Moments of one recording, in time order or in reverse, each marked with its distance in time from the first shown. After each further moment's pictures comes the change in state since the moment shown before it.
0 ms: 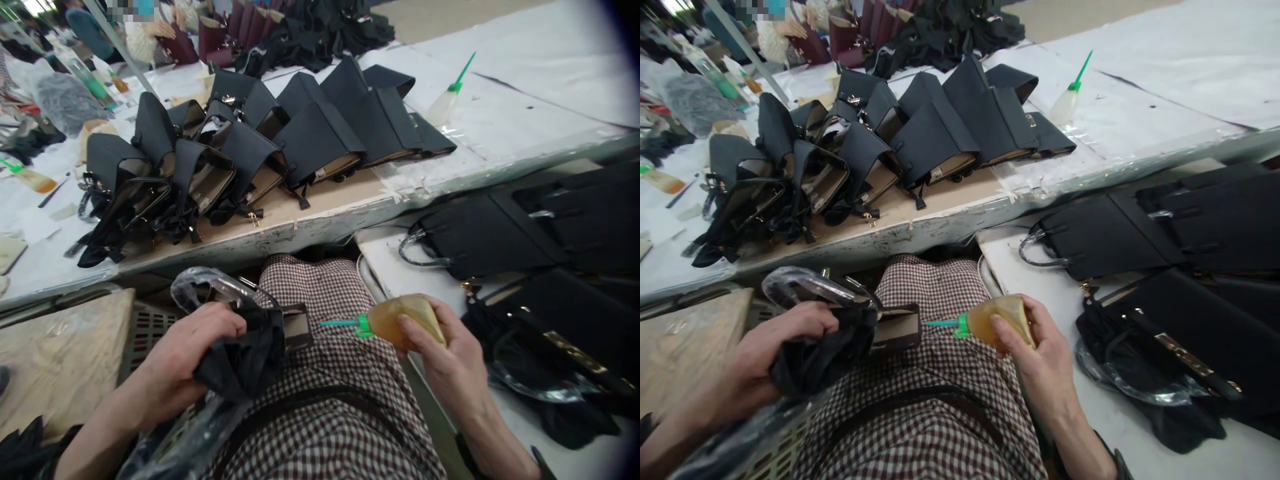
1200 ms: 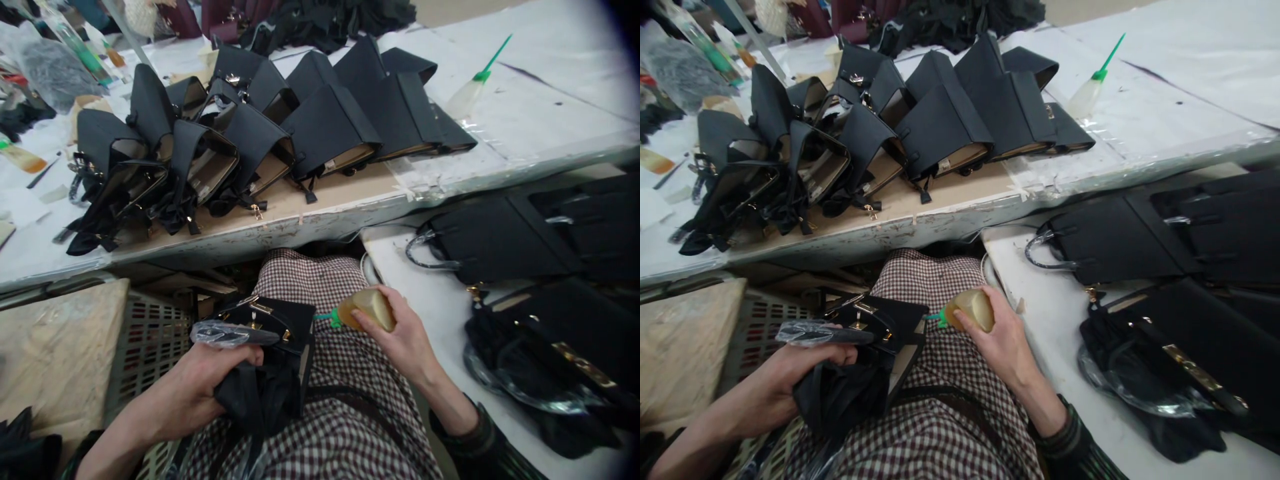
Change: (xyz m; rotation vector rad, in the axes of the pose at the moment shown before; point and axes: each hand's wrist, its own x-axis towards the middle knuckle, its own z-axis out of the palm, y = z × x) left_hand -0.016 -0.012 0.032 -0.199 -0.250 -0.142; right_hand 0.035 0.031 0.044 -0.358 -0.222 -0.303
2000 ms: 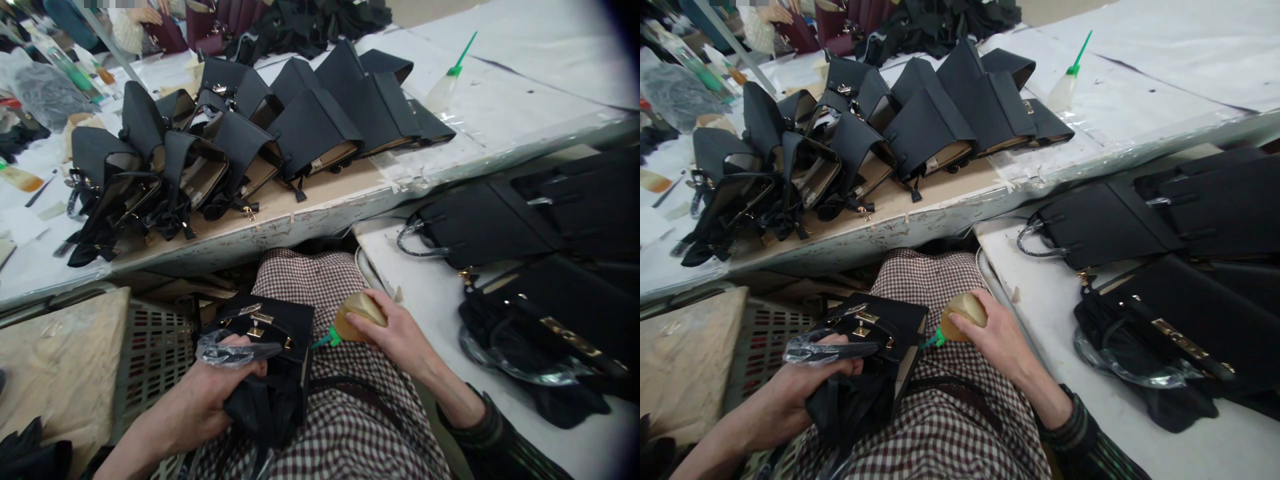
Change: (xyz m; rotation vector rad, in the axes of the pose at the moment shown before) left_hand -0.004 0.008 0.016 0.093 -0.033 0.025; right_hand -0.014 -0.019 -0.011 0.143 -0.183 0.191
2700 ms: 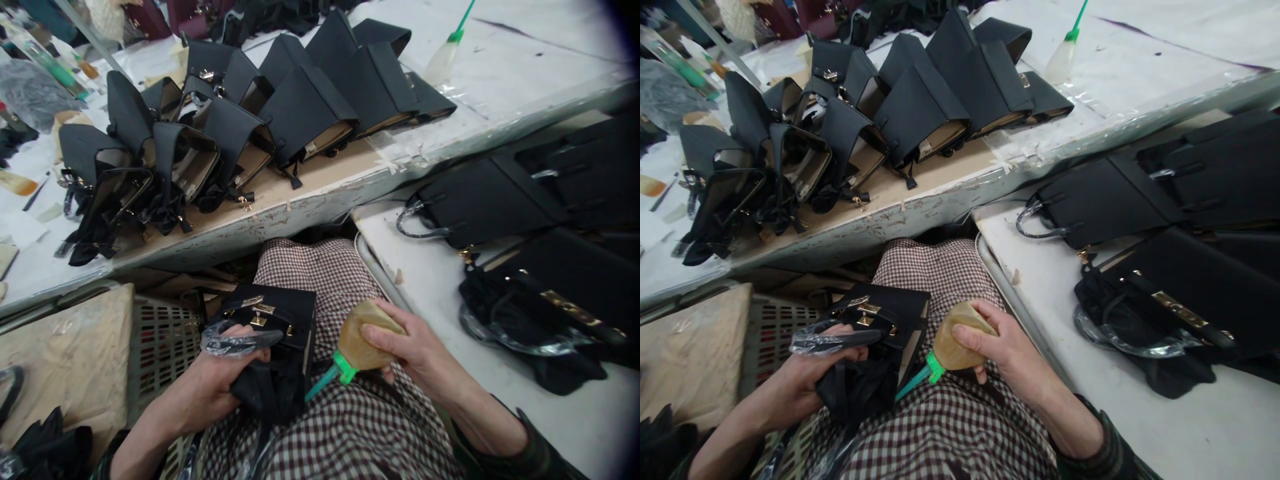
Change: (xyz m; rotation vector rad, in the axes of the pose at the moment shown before) left_hand -0.003 -0.004 0.004 -0.022 -0.017 0.018; right_hand -0.050 -0.012 -0.001 0.682 -0.277 0.235
